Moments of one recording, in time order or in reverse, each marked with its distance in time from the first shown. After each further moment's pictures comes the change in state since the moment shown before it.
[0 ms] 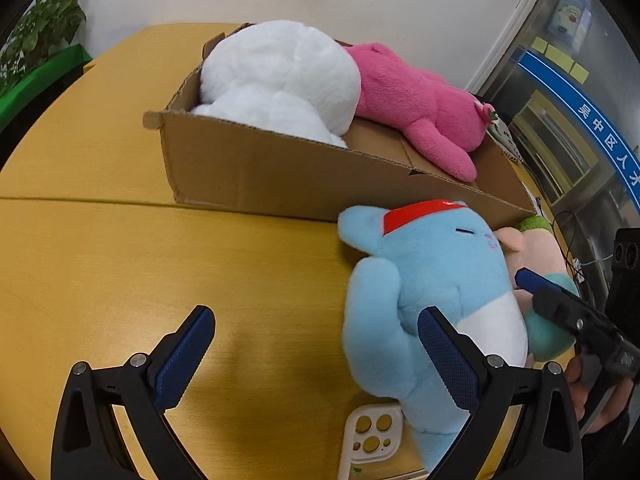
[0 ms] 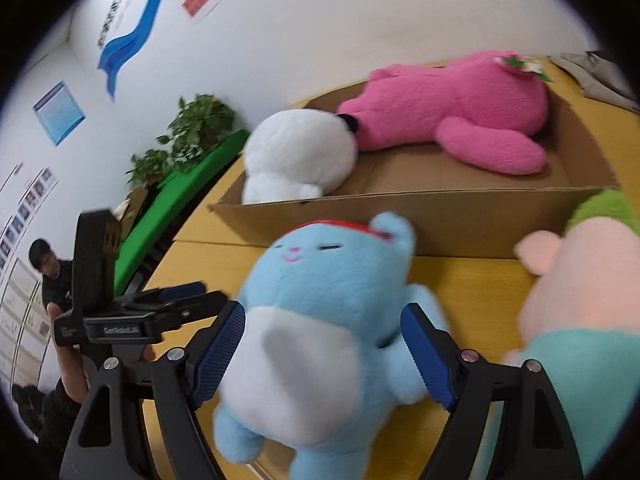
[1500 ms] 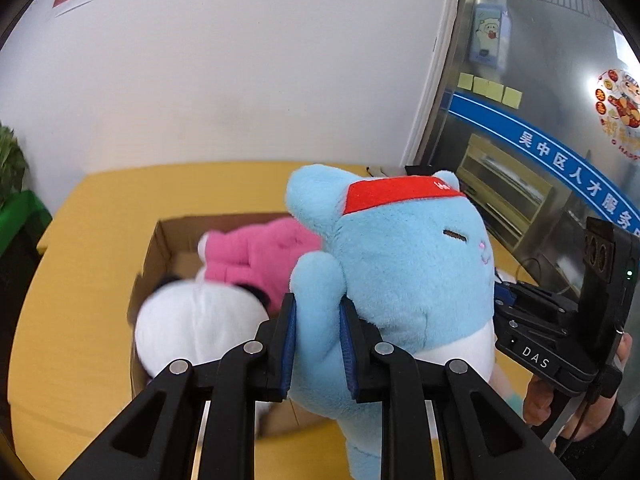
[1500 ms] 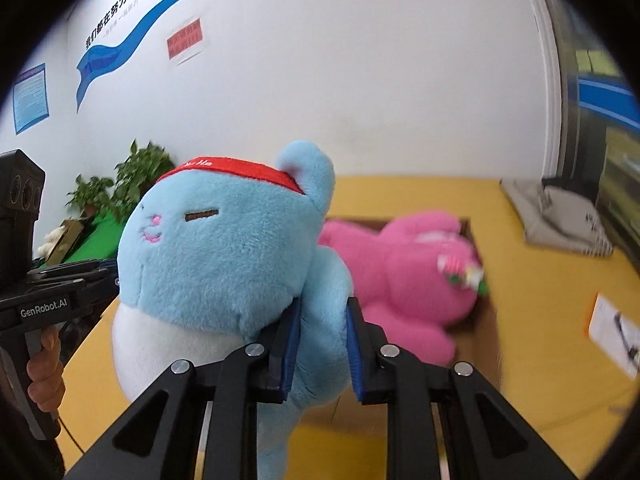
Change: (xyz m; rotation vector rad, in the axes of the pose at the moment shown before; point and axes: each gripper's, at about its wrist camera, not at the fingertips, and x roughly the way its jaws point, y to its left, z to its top) left arm -0.045 -0.089 0.179 0.256 -0.274 -0.074; right arm -0.039 0.032 0.140 -0.161 -0.281 -0.315
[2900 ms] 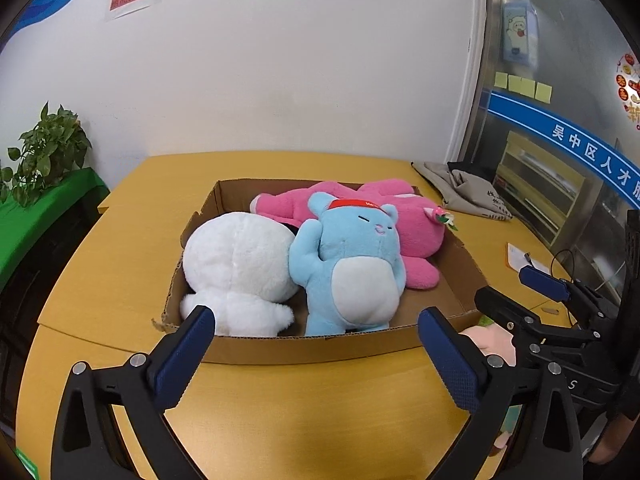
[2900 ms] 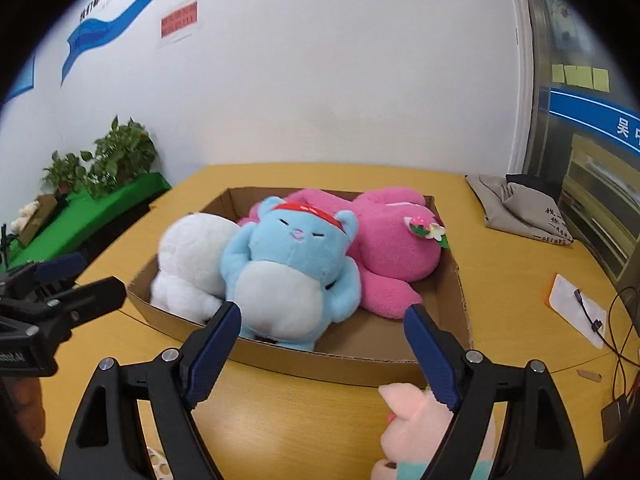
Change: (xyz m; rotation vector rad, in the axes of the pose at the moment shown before) left arm -0.068 -0.037 -0.096 -0.056 -0.055 0.201; right arm -0.040 0.006 -0.067 -0.045 0.022 -0.095
